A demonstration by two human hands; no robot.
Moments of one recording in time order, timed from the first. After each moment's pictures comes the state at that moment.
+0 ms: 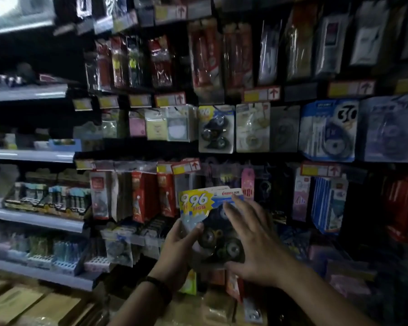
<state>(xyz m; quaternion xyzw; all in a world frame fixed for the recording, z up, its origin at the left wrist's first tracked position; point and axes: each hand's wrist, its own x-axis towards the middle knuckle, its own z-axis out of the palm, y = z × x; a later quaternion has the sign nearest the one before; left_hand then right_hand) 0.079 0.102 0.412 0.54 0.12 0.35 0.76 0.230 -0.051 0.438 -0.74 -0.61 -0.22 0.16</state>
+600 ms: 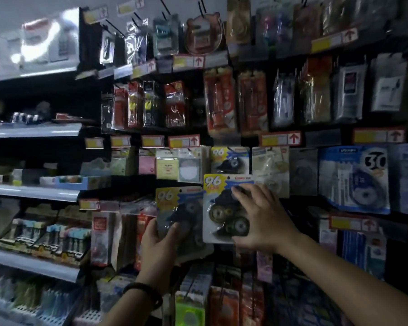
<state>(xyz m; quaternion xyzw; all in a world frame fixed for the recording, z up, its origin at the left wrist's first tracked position) 0.086 0.197 0.503 0.55 0.17 0.56 0.60 0.288 0.046 0.569 -0.71 -0.57 -0.37 0.15</state>
